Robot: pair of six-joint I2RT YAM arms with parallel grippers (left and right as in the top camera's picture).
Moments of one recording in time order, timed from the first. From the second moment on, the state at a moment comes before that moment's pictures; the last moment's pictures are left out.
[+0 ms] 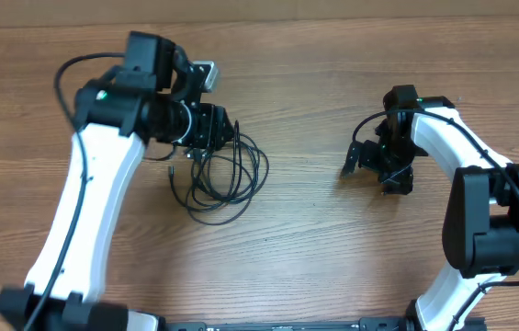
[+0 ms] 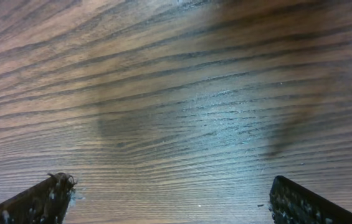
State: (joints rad) left arm -0.21 1.61 1.66 -1.23 0.41 -0.08; right arm 0.06 1.94 1.29 -1.04 -0.26 0.37
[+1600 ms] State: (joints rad) left arm -0.34 2.14 1.68 -1.05 0.19 -0.28; right arm 0.10 1.94 1.26 -0.73 -0.28 0.38
